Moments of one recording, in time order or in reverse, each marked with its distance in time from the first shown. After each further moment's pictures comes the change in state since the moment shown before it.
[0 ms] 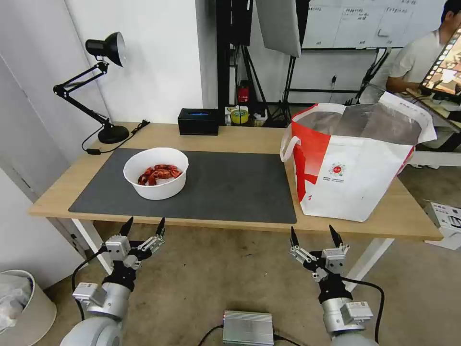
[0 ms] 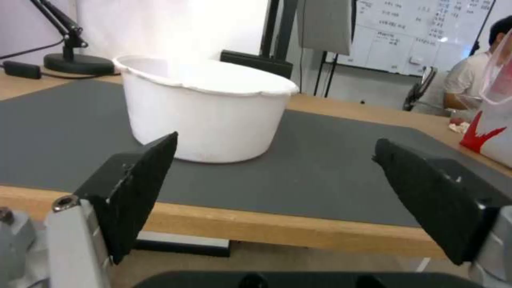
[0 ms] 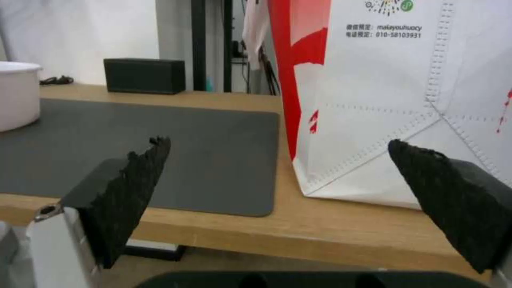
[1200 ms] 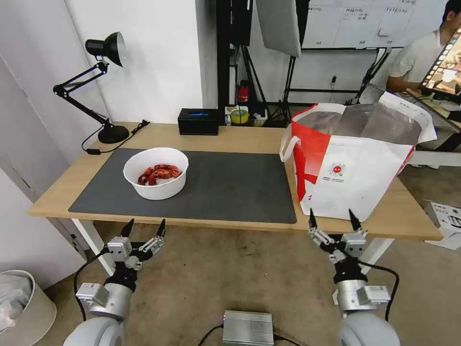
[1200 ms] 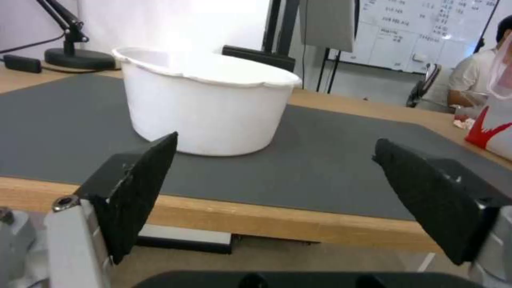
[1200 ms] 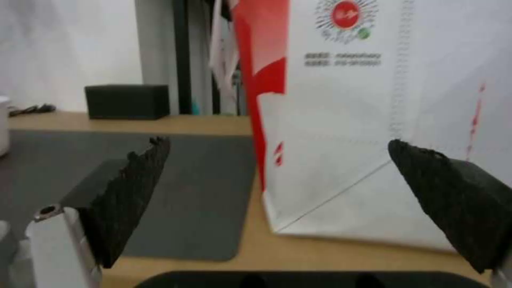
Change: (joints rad) left arm -0.010 -0.010 0.009 0.019 0.015 -0.003 -0.005; right arm 0.060 -0.014 0.060 -0.037 0.082 0.042 -0.027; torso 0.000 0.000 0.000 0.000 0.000
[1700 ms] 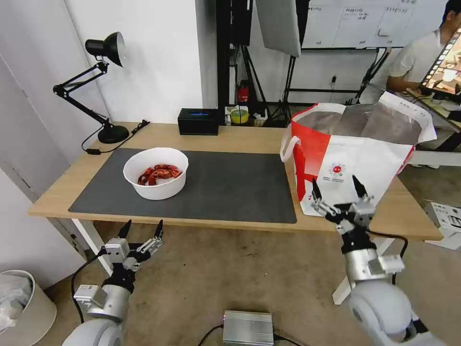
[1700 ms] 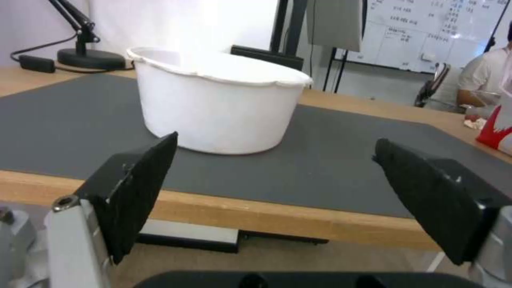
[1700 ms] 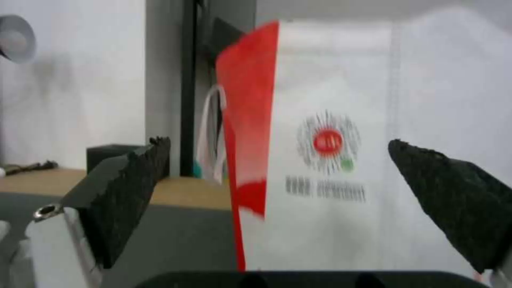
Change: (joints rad) left arm 0.006 -0.009 -0.016 0.001 0.004 -0.002 -0.001; right arm 0.122 -0.110 0.028 -0.017 0.080 0.065 0.005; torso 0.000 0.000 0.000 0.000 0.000
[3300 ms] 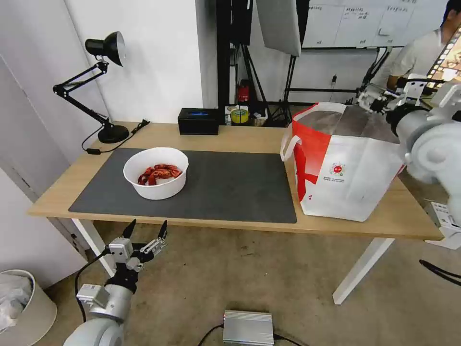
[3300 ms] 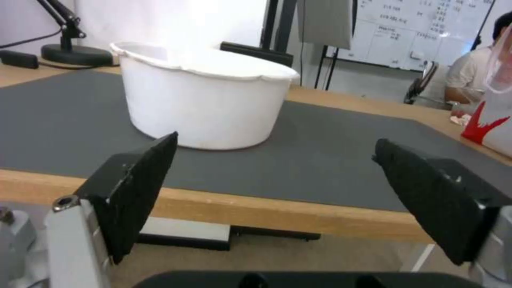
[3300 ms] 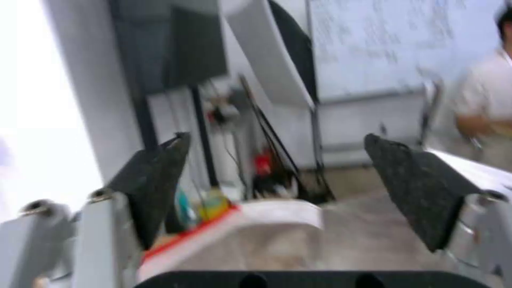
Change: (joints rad) left arm 0.005 -0.011 0.001 0.002 0.003 0.001 0.033; right arm 0.921 -0.501 -0.196 -0.169 0.899 -0.512 0.211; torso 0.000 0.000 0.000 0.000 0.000
